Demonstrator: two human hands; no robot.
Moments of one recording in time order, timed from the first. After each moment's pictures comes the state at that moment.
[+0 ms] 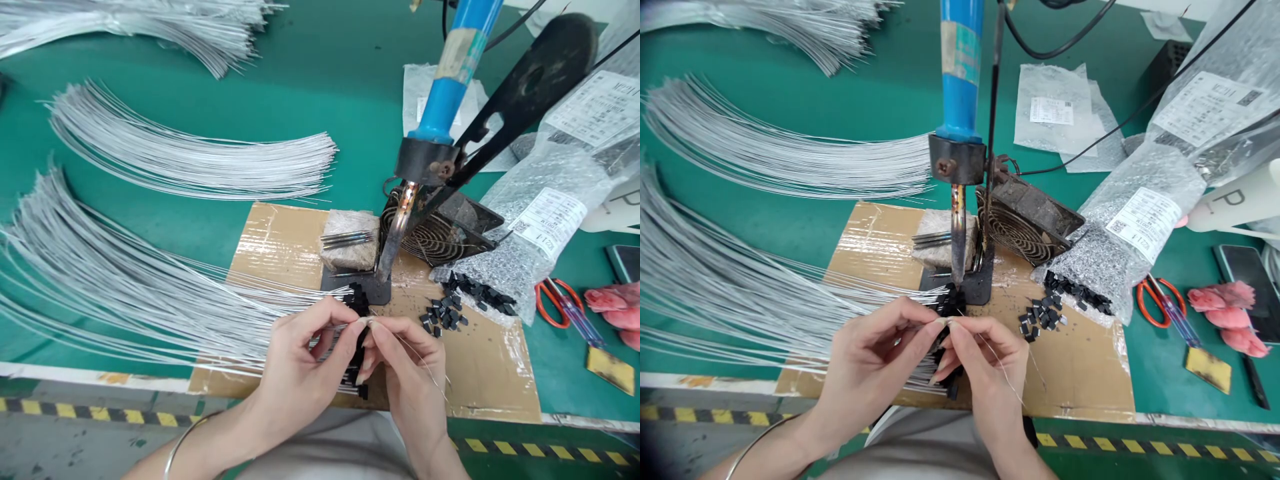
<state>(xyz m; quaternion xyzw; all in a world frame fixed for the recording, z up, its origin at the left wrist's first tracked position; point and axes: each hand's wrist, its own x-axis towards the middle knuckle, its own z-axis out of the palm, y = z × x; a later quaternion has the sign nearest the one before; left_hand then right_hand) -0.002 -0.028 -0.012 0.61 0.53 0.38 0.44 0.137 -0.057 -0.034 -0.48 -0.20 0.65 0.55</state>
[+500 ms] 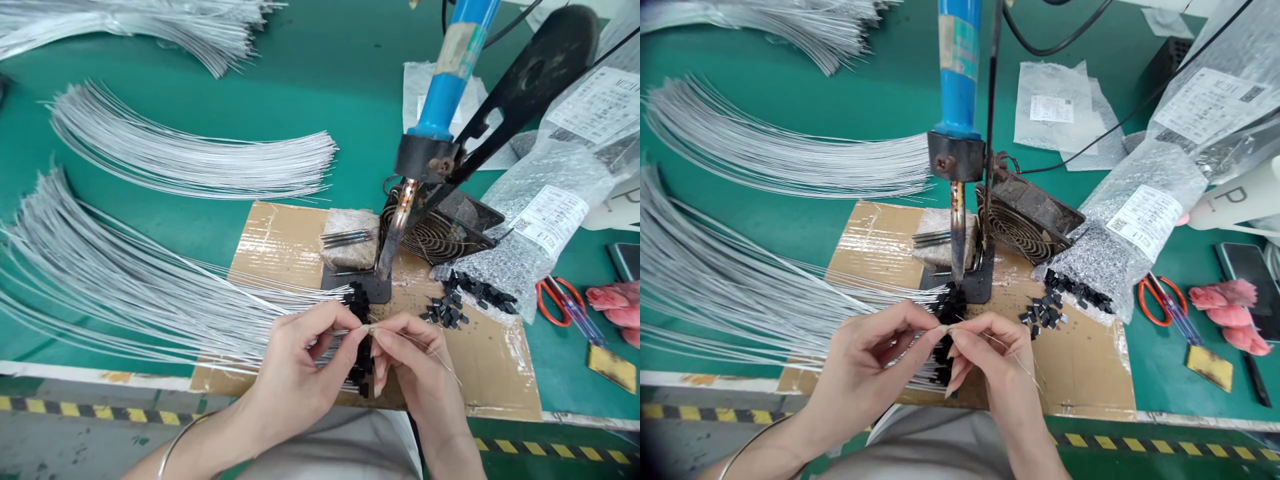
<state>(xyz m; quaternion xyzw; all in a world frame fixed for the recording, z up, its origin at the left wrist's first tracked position) -0.007 -0.024 -0.002 0.66 0.52 0.34 0.42 0.156 -0.047 -0.027 -0.45 -0.16 0.74 0.48</state>
